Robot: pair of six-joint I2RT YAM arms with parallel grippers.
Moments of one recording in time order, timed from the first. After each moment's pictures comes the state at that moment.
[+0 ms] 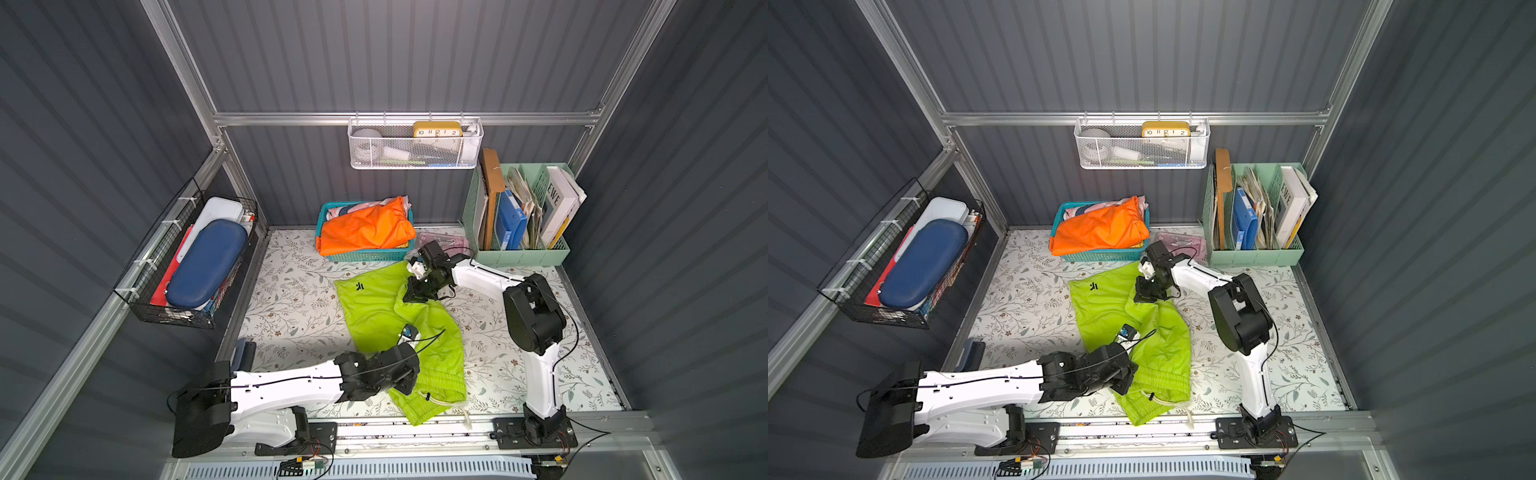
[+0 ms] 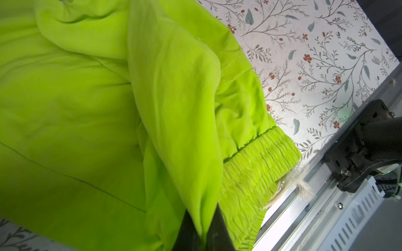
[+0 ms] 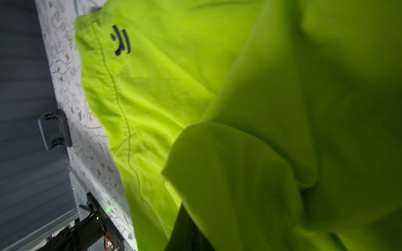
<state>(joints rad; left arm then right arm) -1.26 1.24 0.73 -0.36 -0.19 -0.60 0.51 2.09 1.52 -0.59 -0.47 0.52</state>
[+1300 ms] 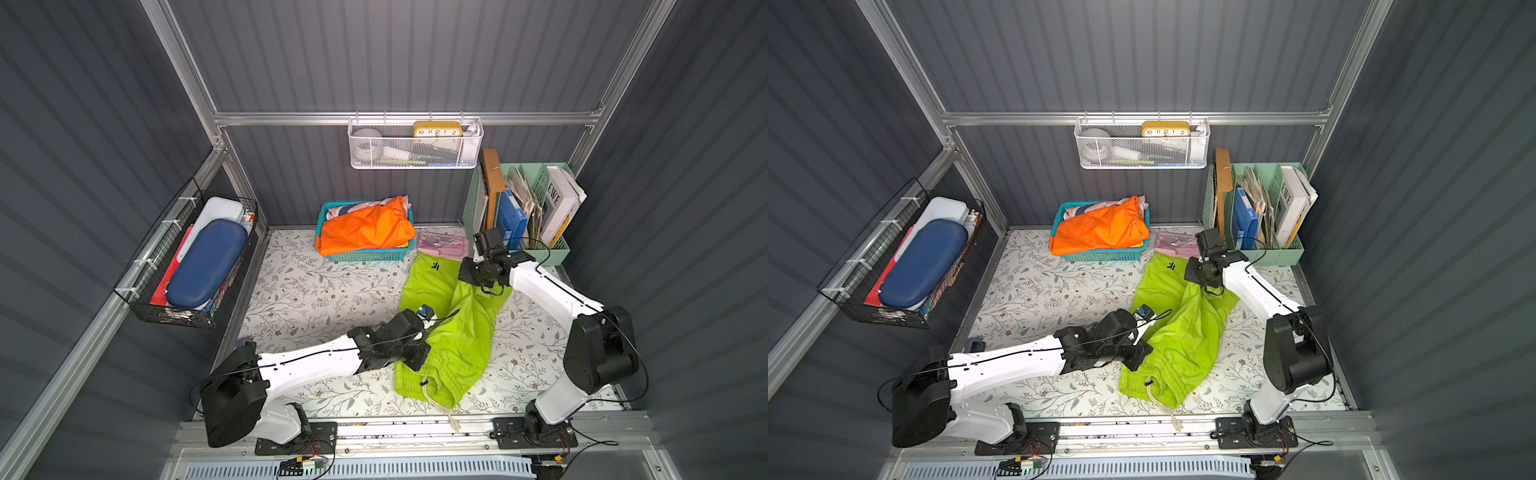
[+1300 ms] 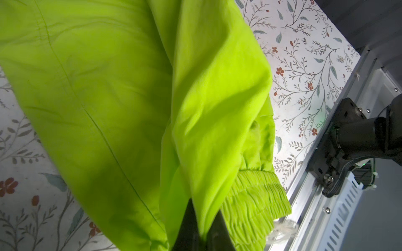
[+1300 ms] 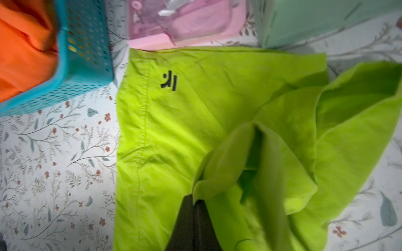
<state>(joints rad) -1.08 1.40 0.87 -0.29 0.09 -0.34 0.30 1.68 1.36 -0.64 -0.06 0.54</state>
